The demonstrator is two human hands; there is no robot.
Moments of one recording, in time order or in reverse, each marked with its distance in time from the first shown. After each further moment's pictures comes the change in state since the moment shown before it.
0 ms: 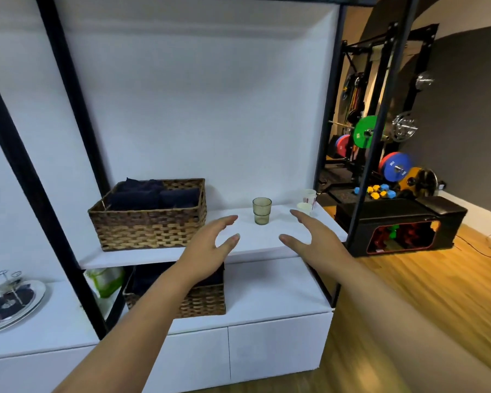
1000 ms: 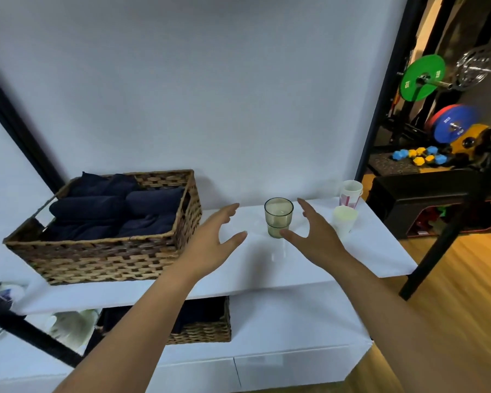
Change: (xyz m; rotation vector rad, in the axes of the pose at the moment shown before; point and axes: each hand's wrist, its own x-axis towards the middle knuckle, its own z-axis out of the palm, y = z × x) left_hand 0.249 -0.152 0.078 -0.008 -0.022 -0.157; right_hand 0.284 0.148 0.111 0.115 -0.085 0.161
